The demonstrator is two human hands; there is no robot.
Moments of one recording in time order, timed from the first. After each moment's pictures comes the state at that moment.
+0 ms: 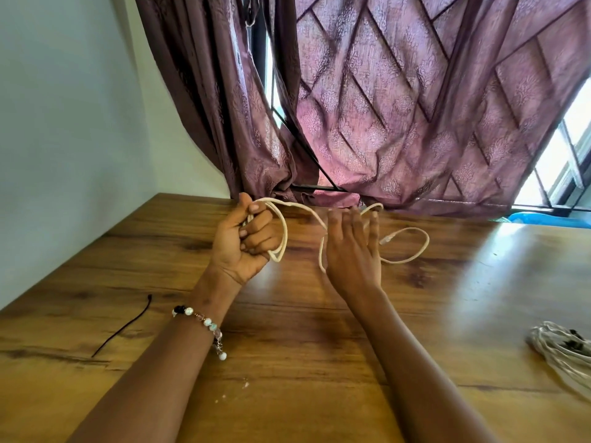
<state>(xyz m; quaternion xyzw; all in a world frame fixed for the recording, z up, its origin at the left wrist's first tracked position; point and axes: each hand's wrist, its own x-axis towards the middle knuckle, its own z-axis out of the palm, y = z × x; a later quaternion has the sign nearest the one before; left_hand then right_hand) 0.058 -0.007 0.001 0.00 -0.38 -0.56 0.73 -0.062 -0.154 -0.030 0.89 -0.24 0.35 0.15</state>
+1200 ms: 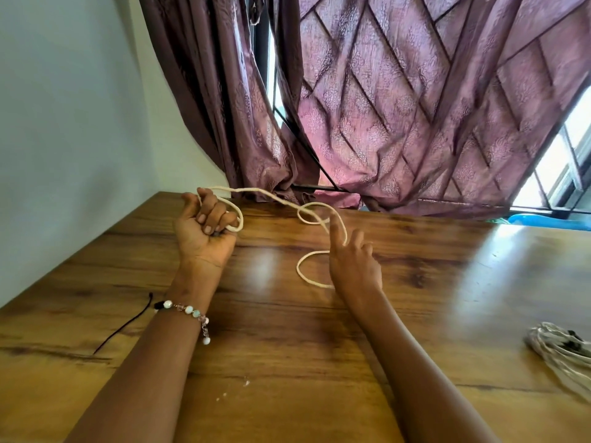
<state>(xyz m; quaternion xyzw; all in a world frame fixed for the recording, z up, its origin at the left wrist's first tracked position) 0.092 0.022 0.004 -0.01 -0.22 -0.33 0.92 -0.077 -0.133 -0.018 0.92 -0.32 0.20 0.07</state>
